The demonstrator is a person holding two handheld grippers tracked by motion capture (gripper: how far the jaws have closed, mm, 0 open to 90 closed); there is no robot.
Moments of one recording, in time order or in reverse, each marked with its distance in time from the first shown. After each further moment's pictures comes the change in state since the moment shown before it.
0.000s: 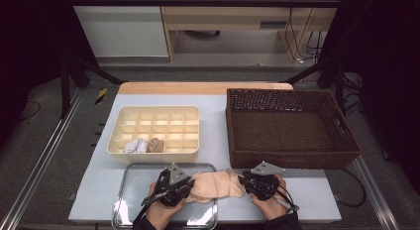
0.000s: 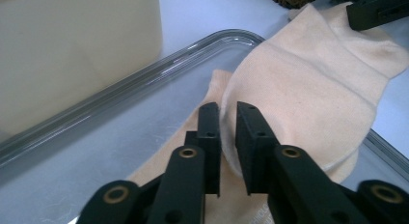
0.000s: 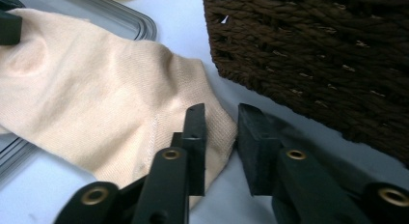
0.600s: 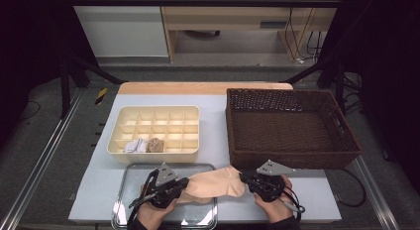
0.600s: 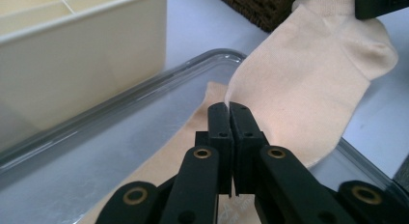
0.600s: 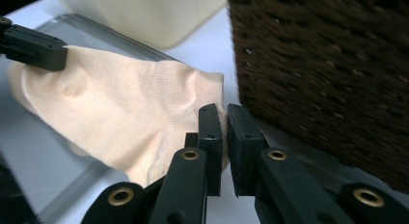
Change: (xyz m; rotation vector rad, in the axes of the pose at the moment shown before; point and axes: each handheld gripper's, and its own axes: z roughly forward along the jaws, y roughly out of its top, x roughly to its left) left arm 0.012 -0.002 -0.033 -0.077 -0.070 -0.029; right arm 0.011 0.019 -0.034 -0.096 0.072 0.015
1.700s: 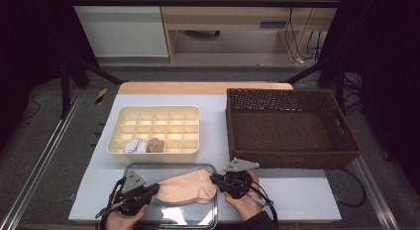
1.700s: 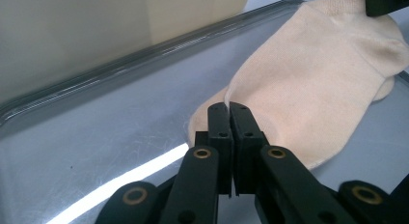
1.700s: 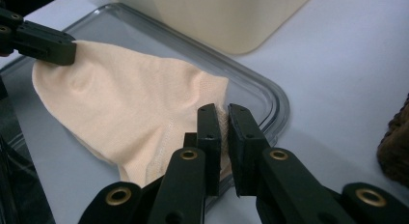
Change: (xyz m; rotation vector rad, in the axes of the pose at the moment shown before) left arm 0.045 -0.044 -0.039 0.041 0.091 -0.060; right arm 0.046 0.016 0.063 0.072 0.122 -0.019
